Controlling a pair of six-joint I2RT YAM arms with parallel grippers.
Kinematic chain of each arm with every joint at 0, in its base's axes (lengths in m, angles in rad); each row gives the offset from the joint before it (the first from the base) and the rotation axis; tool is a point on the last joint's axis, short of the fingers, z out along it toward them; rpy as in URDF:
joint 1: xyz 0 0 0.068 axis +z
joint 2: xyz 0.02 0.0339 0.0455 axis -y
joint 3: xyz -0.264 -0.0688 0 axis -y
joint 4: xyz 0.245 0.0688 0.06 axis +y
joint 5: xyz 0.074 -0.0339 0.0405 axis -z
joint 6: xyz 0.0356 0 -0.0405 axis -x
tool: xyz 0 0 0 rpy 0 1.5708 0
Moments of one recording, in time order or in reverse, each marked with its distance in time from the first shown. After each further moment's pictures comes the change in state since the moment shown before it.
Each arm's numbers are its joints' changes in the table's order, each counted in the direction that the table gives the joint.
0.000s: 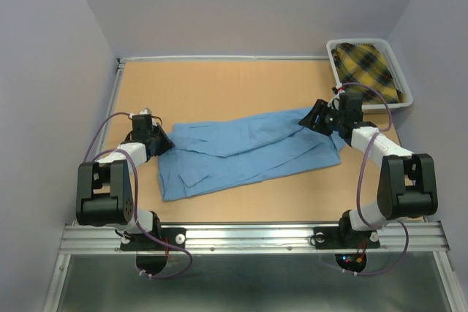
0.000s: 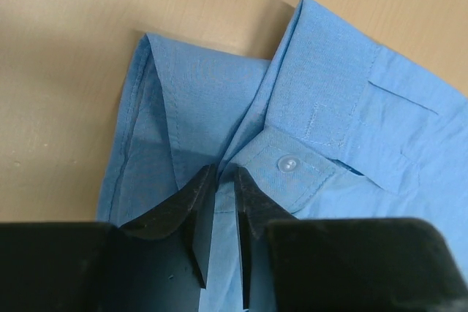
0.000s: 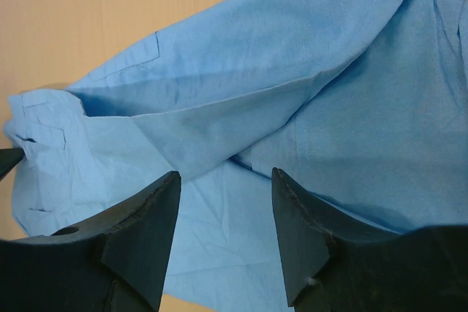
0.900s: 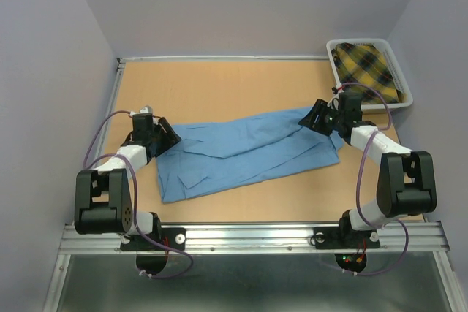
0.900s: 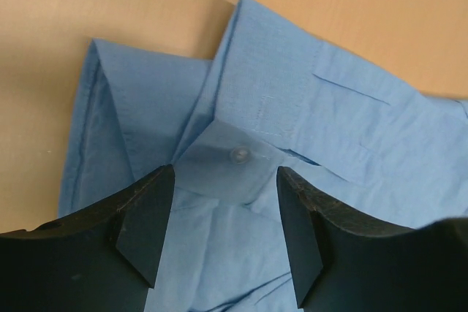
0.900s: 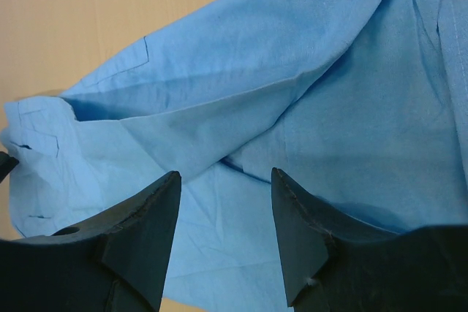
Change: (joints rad) left arm -0.028 0.079 -0.010 0.003 0.008 0.023; right arm 0.000 -0.023 0.014 0.001 0.007 -0.010
